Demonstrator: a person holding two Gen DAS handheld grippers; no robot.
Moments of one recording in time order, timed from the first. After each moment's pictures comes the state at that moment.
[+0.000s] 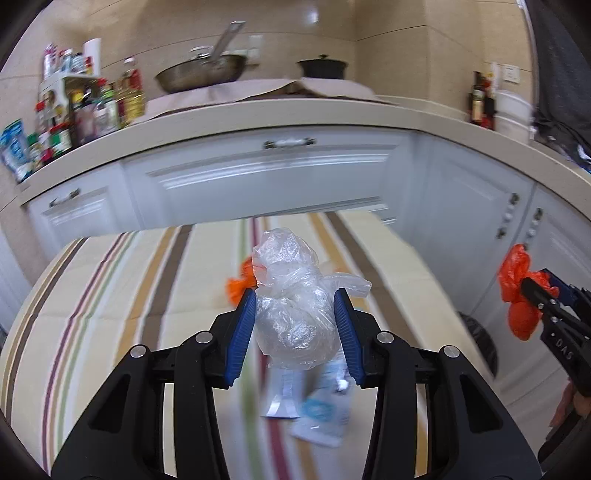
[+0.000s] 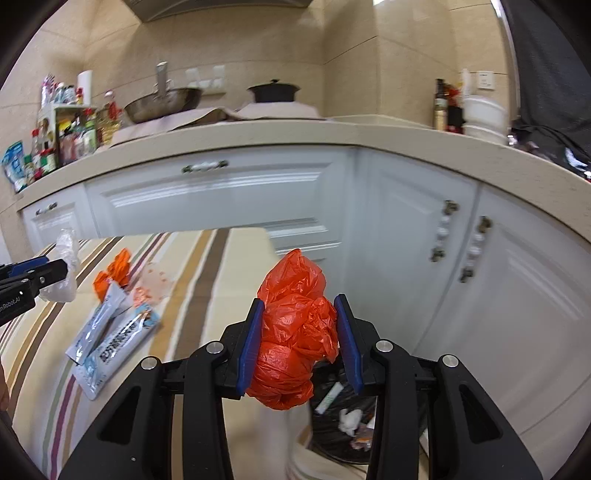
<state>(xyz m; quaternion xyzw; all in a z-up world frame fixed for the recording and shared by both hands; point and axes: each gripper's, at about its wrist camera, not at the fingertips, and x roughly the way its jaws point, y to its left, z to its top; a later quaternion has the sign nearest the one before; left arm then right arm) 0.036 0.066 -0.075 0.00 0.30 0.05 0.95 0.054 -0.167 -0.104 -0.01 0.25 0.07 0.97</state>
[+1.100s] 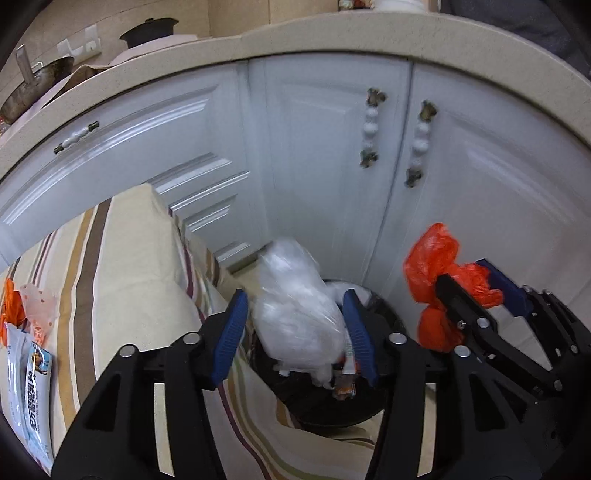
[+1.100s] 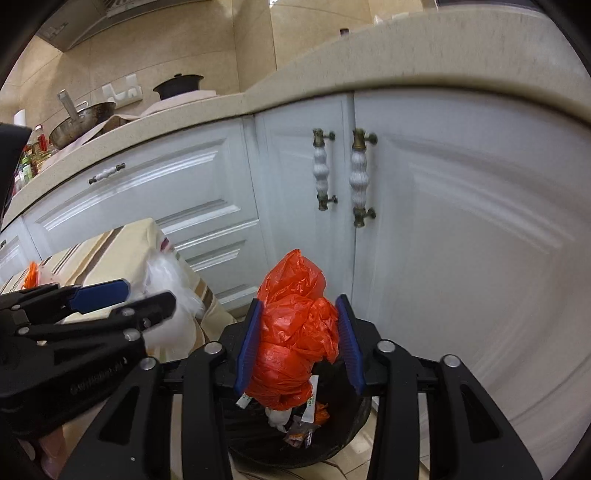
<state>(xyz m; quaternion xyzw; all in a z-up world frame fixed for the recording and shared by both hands) 0.144 -0.194 -0.164 0.07 0.39 -0.09 0.91 0.099 -0.321 -0.177 0.06 0.28 -0.01 0.96</state>
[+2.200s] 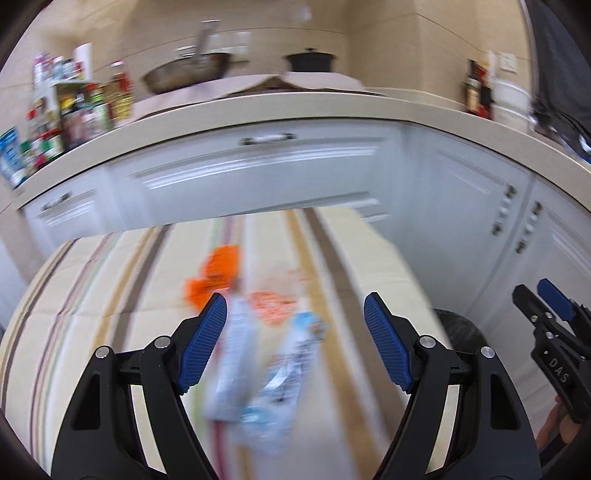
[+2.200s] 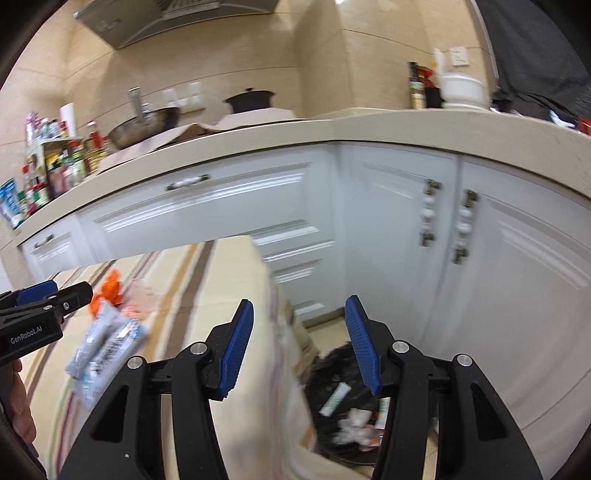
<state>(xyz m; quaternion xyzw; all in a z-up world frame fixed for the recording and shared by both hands) 0.049 0.040 -0.084 0.00 0.31 0.08 0.95 0.065 -0.187 -0.115 0.04 0.25 0.08 0.96</state>
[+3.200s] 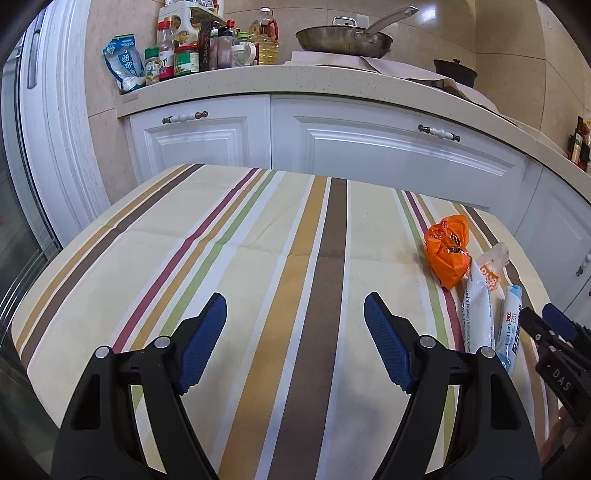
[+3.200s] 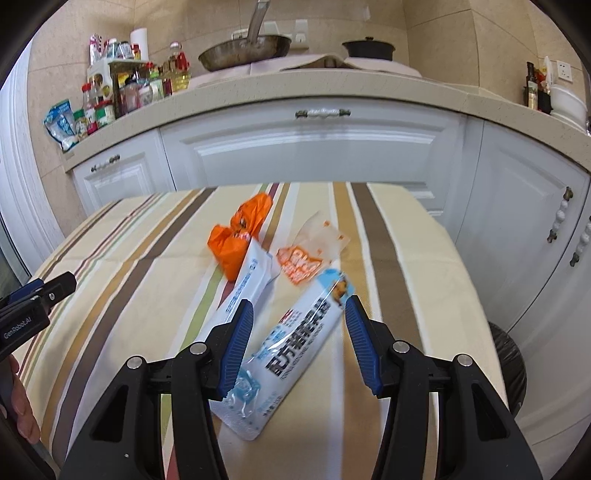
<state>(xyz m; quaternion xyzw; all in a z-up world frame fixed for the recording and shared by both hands) -0.034 0.230 -0.115 -0.09 0.32 0.23 0.92 0.054 -0.001 -0.140 -0.03 0.33 0.19 0.92</state>
